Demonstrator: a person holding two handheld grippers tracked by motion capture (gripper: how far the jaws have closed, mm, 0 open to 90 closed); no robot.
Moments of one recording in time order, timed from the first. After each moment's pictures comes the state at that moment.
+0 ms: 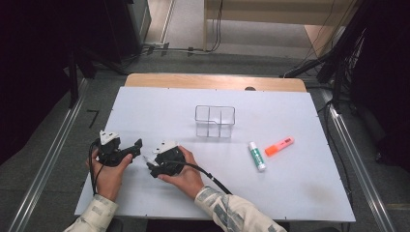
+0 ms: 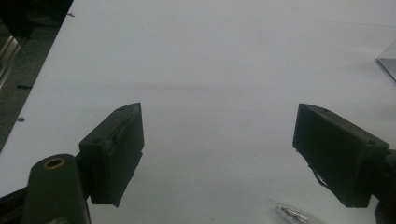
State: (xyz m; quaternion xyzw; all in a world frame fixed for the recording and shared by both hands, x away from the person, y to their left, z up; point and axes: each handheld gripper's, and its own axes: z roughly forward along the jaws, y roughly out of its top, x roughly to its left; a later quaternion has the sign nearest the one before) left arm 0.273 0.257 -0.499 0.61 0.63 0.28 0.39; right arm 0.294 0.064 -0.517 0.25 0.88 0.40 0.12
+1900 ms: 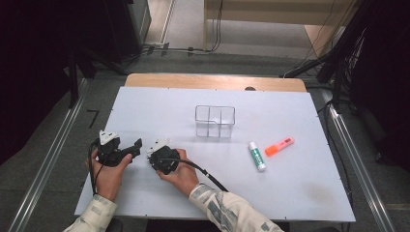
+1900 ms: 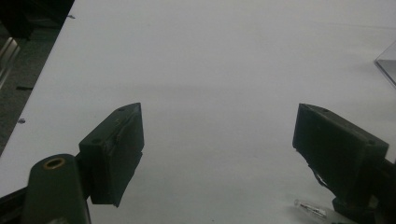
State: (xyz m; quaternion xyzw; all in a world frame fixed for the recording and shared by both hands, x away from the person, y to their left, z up) left arm 0.273 0.258 -0.499 0.61 0.63 0.28 0.39; right arm 0.298 0.075 -0.511 0.22 0.90 0.37 0.10
